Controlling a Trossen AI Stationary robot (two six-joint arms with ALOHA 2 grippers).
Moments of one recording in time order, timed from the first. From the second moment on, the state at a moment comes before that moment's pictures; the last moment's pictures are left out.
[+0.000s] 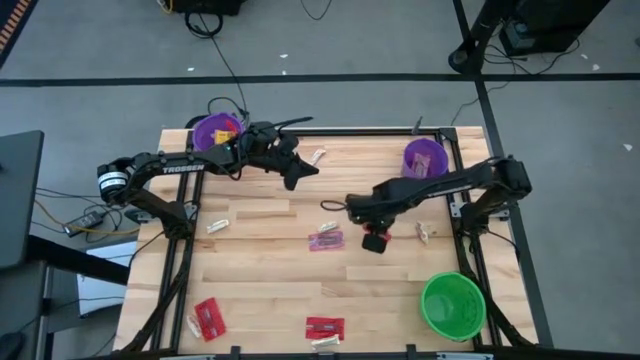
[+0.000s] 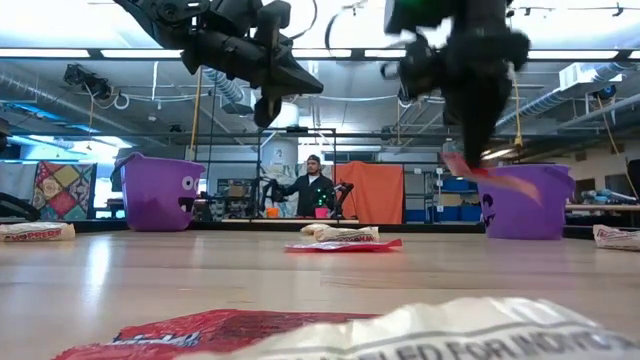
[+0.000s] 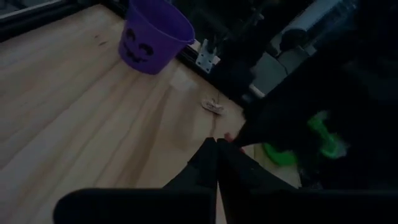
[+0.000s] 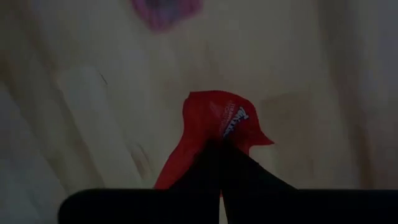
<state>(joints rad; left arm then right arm) 0.42 1.42 0.95 0.11 0.44 -0.50 0.04 1.64 1.23 -1.04 -0.04 0.38</state>
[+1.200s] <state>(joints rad) 0.42 1.42 0.95 0.03 0.24 -0.34 -0.46 1.31 1.27 -1.34 0.61 0.42</state>
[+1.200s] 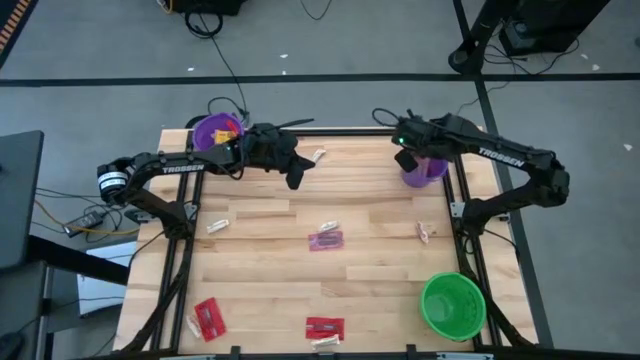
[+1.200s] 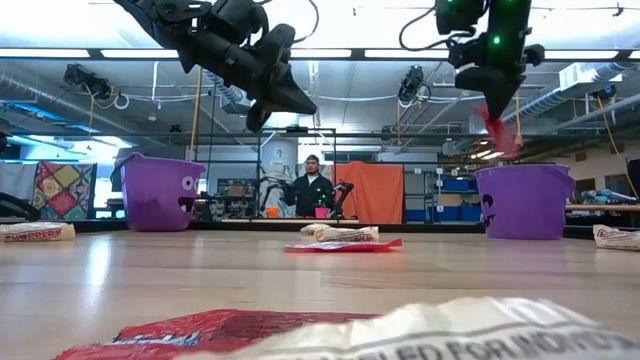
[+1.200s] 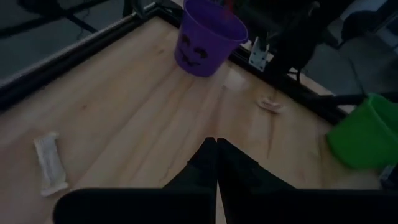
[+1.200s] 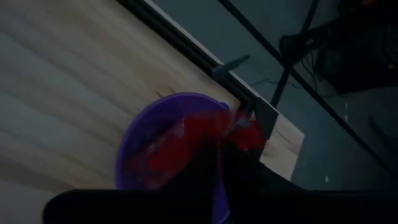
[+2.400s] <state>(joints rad) 0.27 1.23 0.96 -0.57 0.14 -0.32 -0.28 1.31 1.26 -0.79 0.12 0.34</state>
